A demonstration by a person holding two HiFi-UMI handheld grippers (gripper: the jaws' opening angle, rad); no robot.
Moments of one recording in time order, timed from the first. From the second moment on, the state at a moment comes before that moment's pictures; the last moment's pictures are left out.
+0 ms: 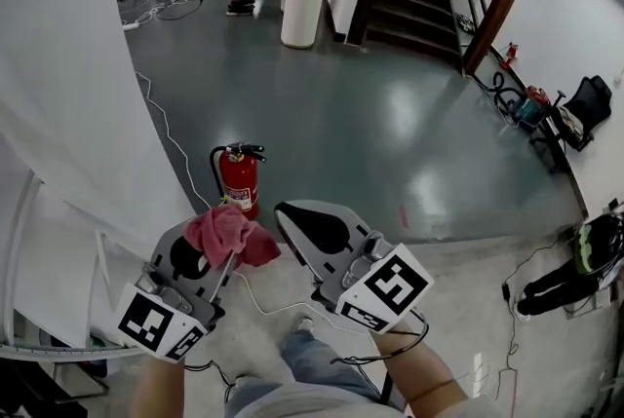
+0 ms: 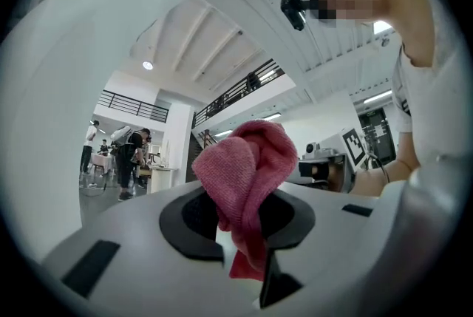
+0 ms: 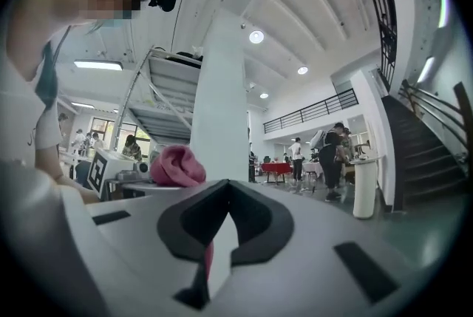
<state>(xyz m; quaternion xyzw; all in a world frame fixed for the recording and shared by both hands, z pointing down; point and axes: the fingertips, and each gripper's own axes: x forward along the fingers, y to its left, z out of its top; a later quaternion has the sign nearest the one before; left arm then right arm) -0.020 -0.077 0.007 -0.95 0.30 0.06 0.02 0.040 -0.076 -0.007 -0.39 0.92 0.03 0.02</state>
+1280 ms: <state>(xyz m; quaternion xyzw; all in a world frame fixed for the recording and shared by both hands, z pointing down) -0.021 -0.266 0.181 -0.97 0.24 0.01 0.01 0.042 -0.252 0.134 -0.46 0.89 0.02 0.05</state>
